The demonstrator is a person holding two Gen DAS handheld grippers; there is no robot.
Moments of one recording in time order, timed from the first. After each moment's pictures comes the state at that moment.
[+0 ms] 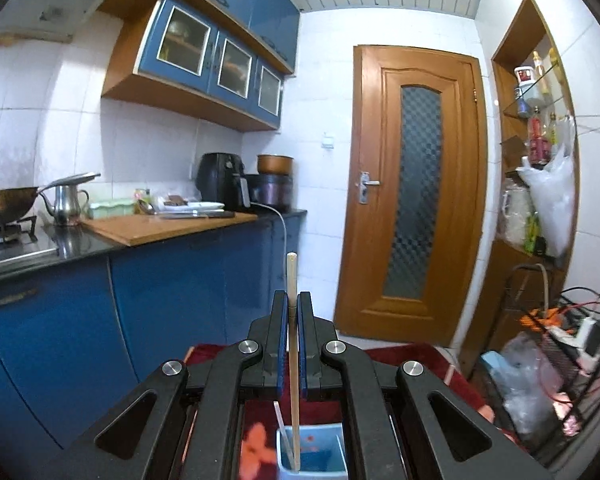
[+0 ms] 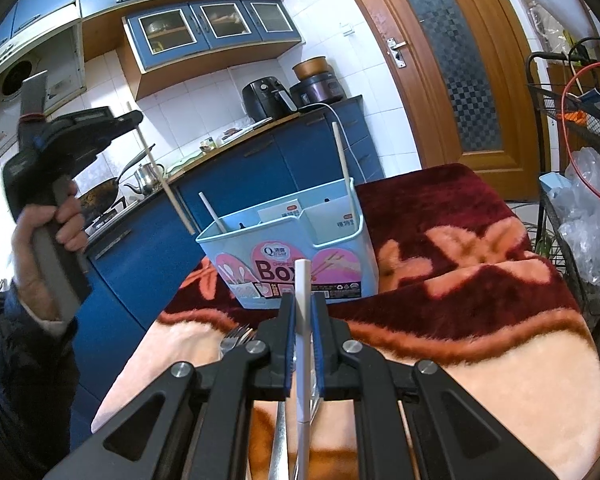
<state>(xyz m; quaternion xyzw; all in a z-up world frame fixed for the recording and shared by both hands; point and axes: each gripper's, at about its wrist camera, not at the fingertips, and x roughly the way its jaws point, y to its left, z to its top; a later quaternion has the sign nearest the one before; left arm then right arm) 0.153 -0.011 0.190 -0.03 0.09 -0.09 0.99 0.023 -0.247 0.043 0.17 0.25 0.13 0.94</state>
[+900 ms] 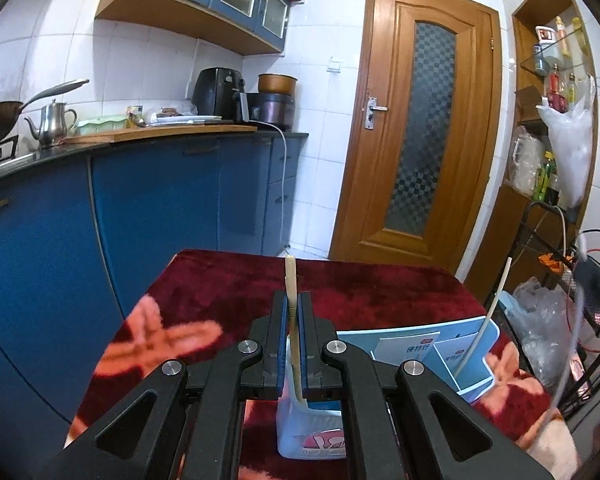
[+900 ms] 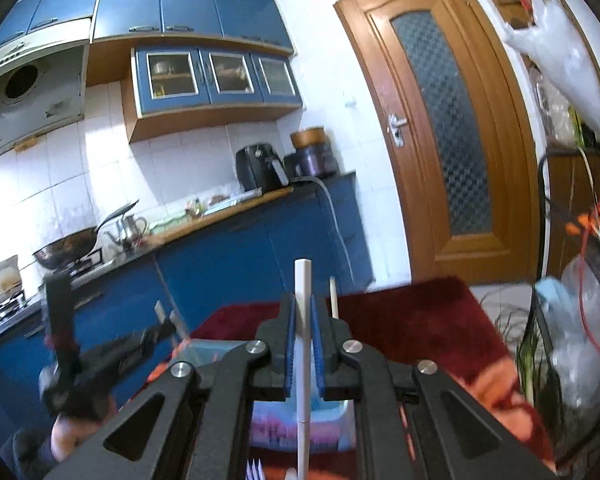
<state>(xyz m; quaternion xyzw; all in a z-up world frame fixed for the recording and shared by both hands) 0.192 -0.008 0.078 -0.04 0.22 -0.11 0.97 0.106 -0.253 0.117 0.13 0.13 0.08 0.98</state>
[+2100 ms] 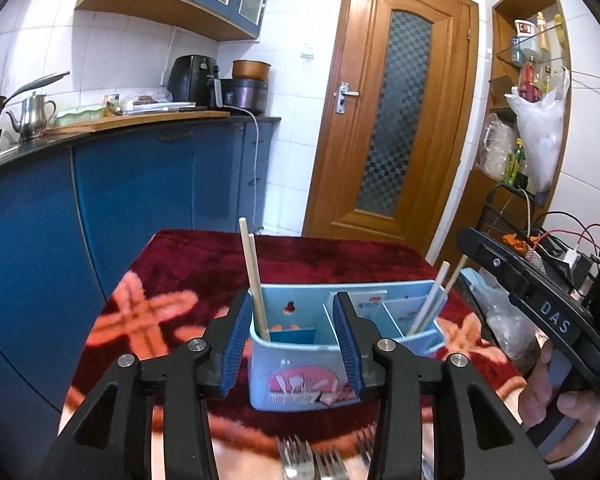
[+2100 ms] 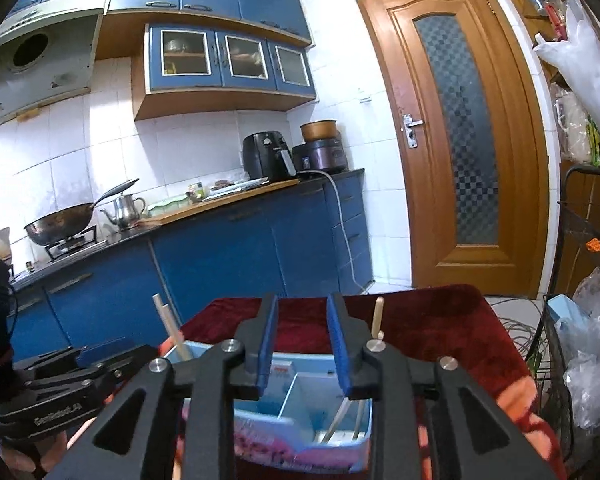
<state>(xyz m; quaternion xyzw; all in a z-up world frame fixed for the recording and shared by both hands) 0.150 -0.010 0.090 -0.04 0.25 -0.16 0.95 0.123 -0.221 0.107 0.08 0.15 0.09 0.98</state>
